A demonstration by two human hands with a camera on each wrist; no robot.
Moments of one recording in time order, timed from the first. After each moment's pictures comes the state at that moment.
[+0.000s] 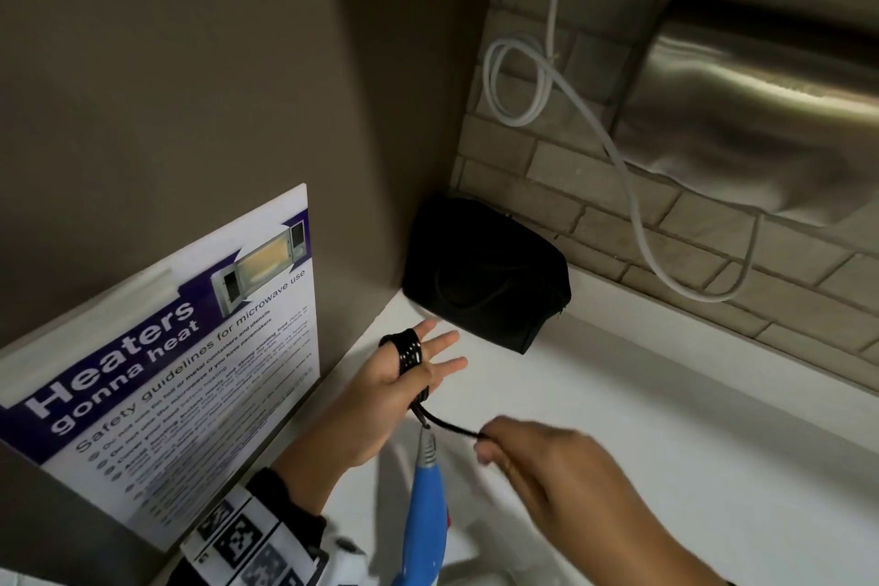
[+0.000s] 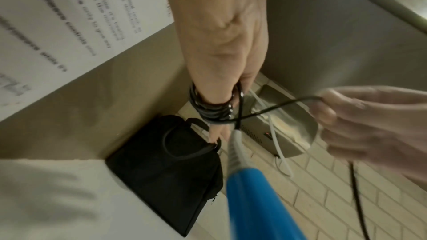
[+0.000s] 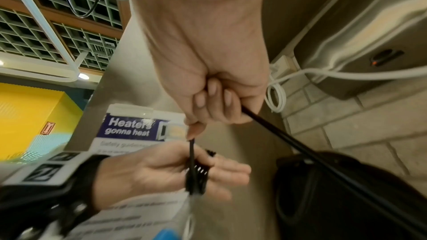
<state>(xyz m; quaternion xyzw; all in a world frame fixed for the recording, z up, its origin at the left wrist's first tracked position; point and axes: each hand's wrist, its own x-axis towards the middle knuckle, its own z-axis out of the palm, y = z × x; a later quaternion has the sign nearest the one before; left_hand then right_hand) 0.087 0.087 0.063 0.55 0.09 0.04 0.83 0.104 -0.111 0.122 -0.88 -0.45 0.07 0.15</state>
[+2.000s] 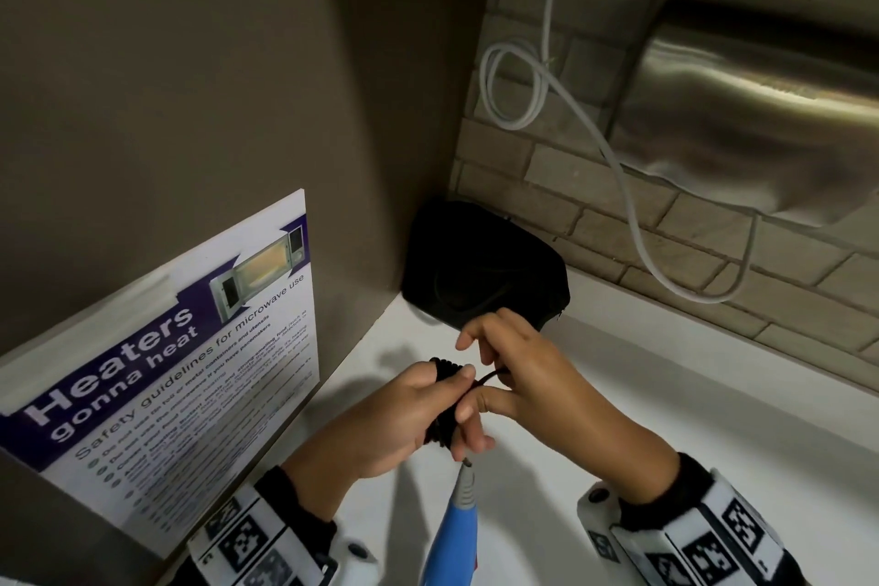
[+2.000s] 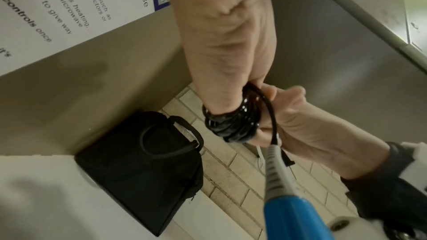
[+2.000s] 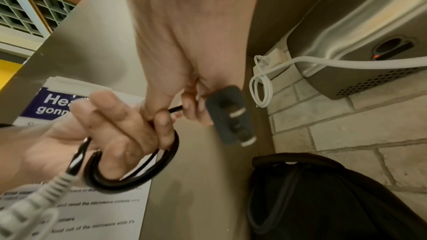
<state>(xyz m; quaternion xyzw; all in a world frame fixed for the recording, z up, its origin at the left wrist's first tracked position) 0.081 0.072 0.091 0.59 -0.02 -0.11 0.80 0.166 -0.076 0.129 -0.82 -0.47 0.10 0.30</state>
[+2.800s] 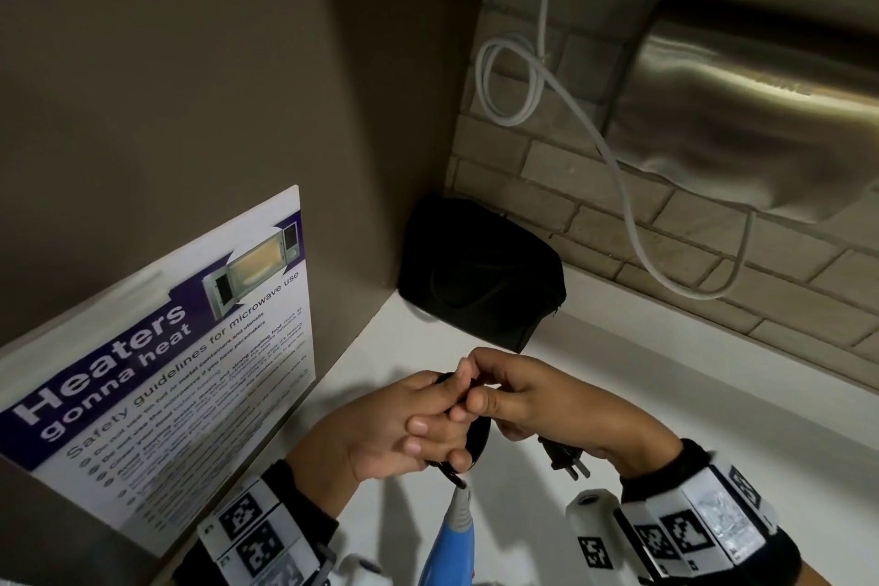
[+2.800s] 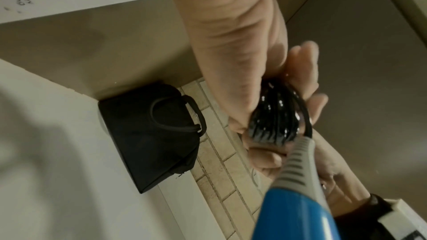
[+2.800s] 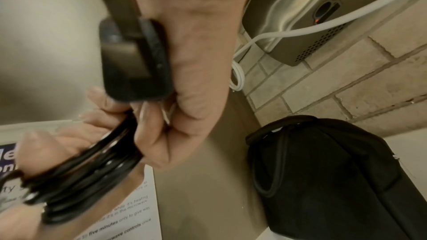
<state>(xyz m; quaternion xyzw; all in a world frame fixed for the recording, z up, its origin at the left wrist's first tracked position) 0.083 0.077 0.084 0.42 -0.06 -0.25 0.87 0.165 -0.079 0.133 -0.72 -0.36 0.41 0.42</state>
